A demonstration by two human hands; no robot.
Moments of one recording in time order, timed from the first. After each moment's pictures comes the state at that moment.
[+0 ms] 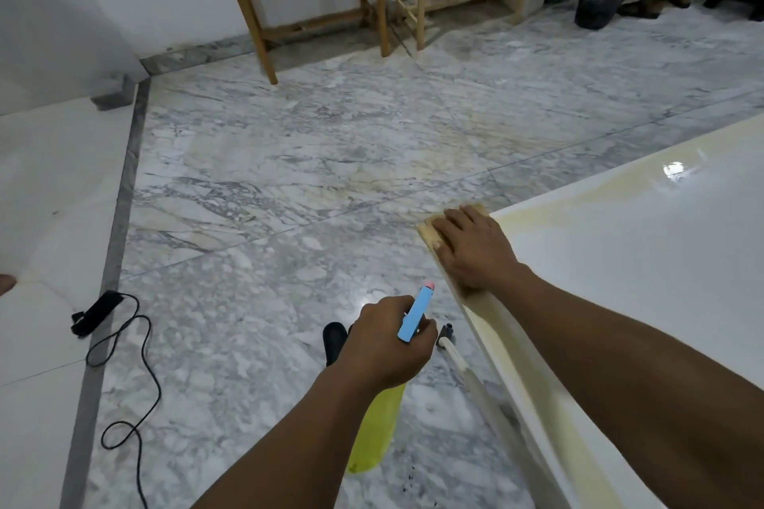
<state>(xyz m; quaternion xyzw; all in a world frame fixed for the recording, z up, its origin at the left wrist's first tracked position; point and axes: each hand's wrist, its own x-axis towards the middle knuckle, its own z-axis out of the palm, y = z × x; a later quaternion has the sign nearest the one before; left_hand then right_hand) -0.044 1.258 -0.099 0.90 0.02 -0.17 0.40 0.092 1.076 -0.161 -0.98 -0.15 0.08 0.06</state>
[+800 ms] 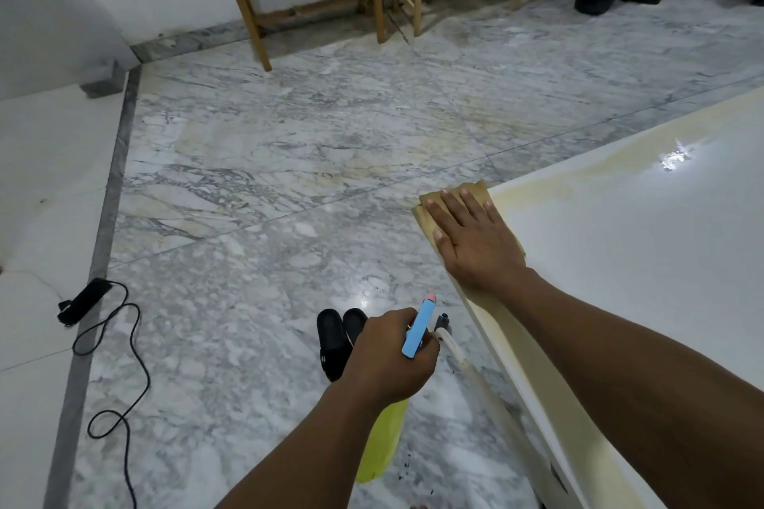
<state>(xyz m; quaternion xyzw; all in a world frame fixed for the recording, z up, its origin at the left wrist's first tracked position) -0.080 1.244 -0.175 0.90 -0.01 -0.16 0.41 0.057 1.068 -0.201 -0.98 -0.15 0.04 0.09</state>
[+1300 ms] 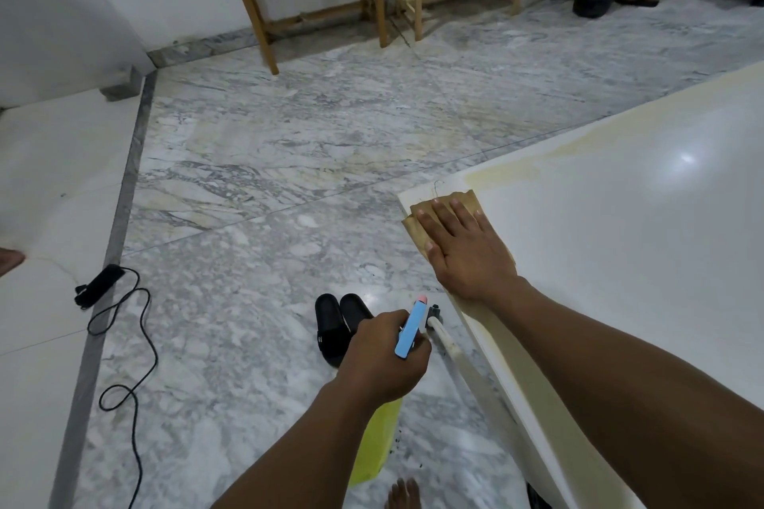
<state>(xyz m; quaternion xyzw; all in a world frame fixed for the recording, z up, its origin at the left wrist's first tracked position) -0.159 1.208 -0.174 0.90 0.02 -0.15 0.40 -0.029 1.038 -0.199 -0.98 -0.18 0.05 0.09</state>
